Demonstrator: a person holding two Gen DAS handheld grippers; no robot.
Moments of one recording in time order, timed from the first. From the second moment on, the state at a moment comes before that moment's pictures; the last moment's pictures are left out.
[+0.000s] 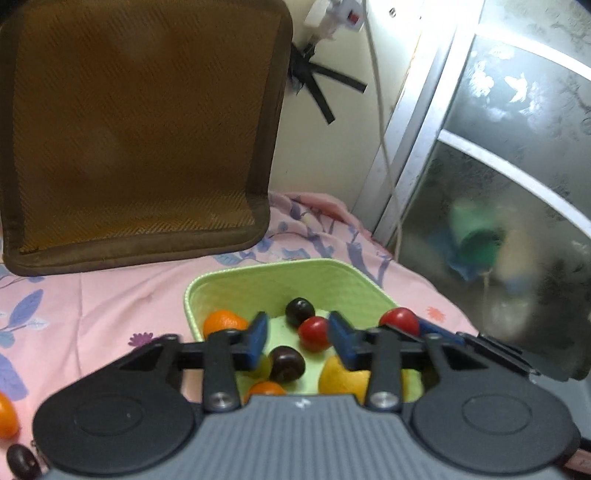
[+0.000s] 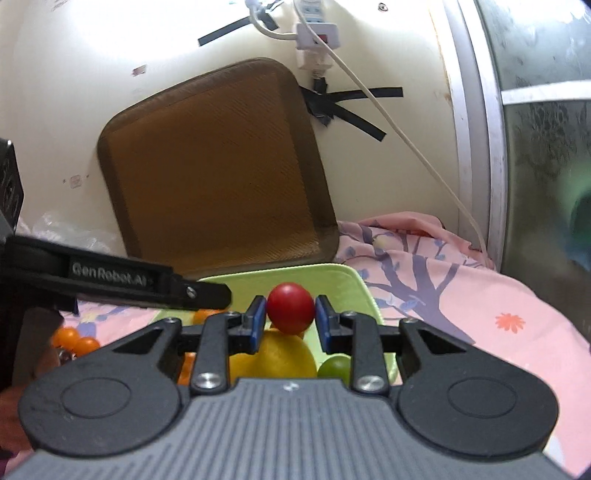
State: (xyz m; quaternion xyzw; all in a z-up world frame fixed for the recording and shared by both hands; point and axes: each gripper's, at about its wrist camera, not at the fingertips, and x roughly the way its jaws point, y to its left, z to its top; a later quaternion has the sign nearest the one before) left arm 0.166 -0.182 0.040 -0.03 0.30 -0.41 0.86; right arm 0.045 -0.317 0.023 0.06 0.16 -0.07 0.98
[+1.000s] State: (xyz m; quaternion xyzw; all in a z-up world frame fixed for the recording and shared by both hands) left arm 0.169 0.071 0.011 -0.15 0.28 -0.20 0.93; right arm 0.038 -0.167 0.004 -0.04 0.25 0.14 0.96
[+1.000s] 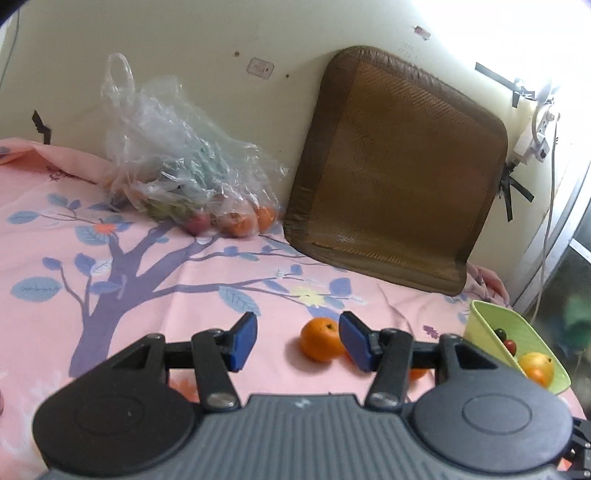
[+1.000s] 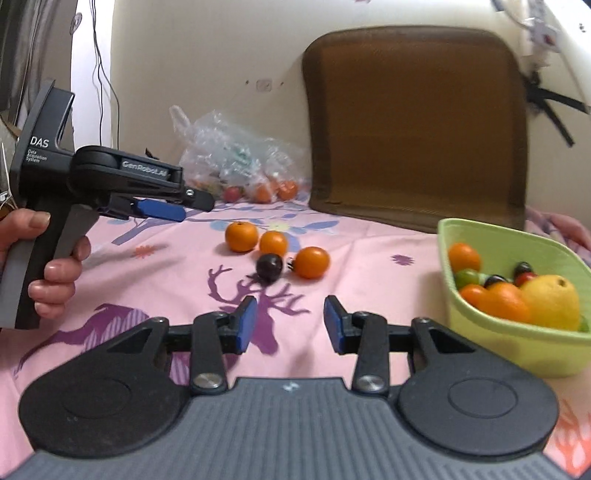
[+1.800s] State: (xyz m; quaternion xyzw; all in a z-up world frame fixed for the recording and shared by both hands) left arm 0.186 0.043 -0.012 -0.14 0.33 -0.25 0.90; right arm 0.083 -0.142 -0.005 0.01 0.31 0.14 0.94
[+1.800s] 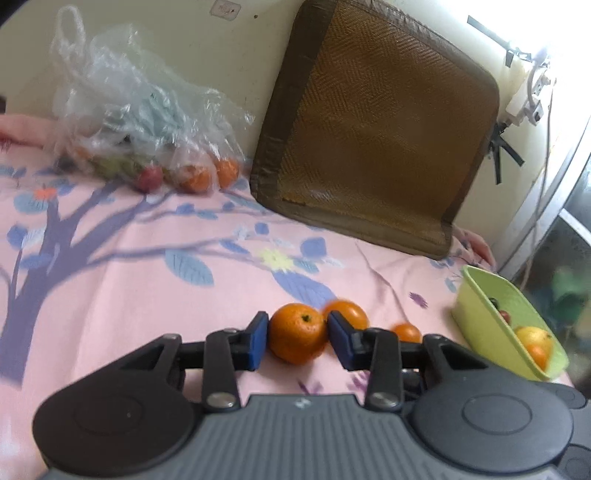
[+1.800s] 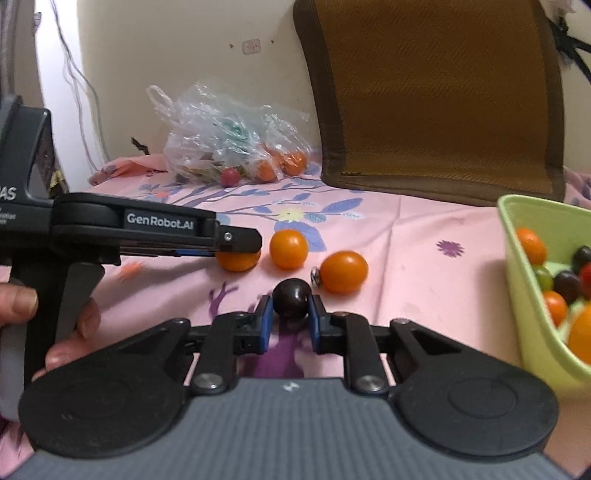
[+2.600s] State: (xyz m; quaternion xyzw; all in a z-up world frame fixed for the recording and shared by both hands) left arm 0.061 -0.105 -0.006 -0.01 0.32 -0.42 0.85; right arm -0.035 -0.251 -0.016 -0.02 0.26 0.01 0.96
